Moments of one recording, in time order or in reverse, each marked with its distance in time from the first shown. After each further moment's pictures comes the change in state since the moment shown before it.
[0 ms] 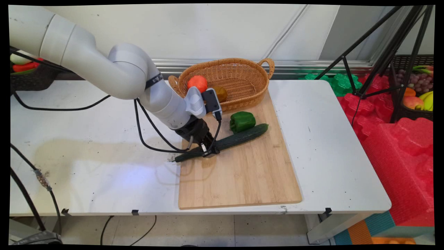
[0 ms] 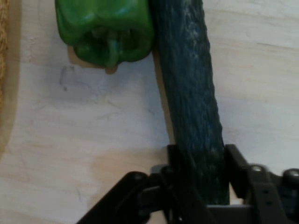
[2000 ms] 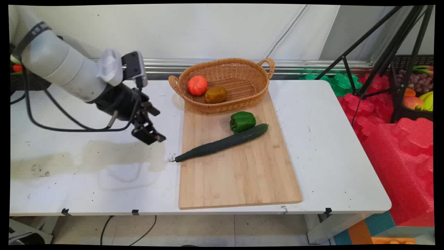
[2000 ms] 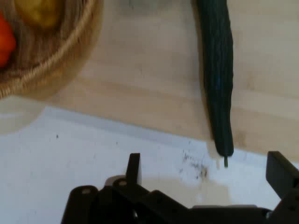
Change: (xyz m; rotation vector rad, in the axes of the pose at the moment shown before) arm -0.078 -0.017 -0.171 0.066 0.012 -0.023
